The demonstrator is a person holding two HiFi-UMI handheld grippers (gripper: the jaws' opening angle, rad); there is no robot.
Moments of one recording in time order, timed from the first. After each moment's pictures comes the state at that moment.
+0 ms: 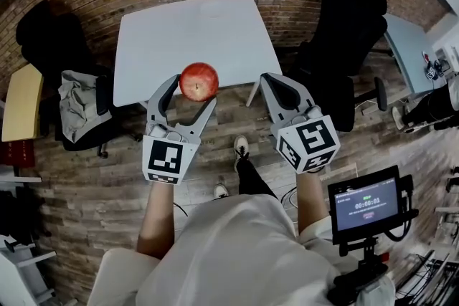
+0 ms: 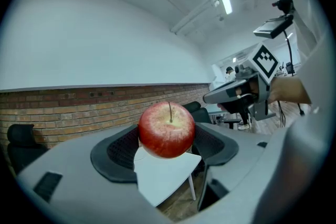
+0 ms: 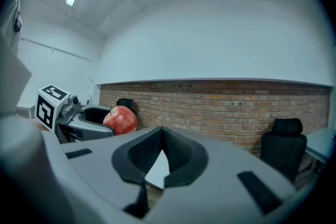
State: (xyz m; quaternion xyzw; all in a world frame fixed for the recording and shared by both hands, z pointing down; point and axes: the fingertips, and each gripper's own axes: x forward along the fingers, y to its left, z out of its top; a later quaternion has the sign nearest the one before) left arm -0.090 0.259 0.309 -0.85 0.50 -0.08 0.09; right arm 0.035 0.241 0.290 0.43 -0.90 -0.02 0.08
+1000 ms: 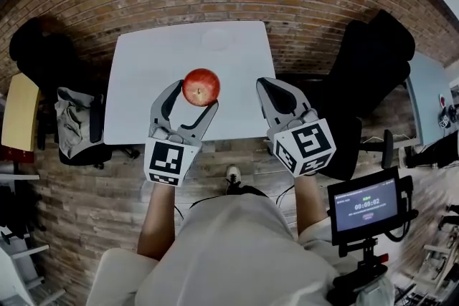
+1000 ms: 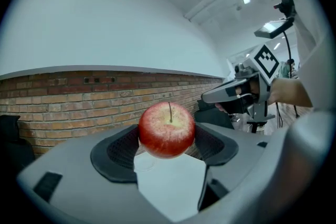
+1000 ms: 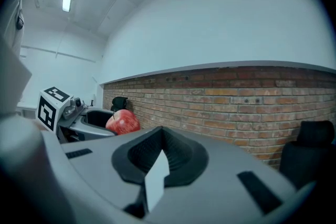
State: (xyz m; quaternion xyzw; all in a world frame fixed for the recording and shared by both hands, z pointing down) left arm -0.068 0.035 0.317 -0.83 0.55 -0.09 0.05; right arm 0.045 0.005 0.290 0.37 -0.93 -0.01 0.09
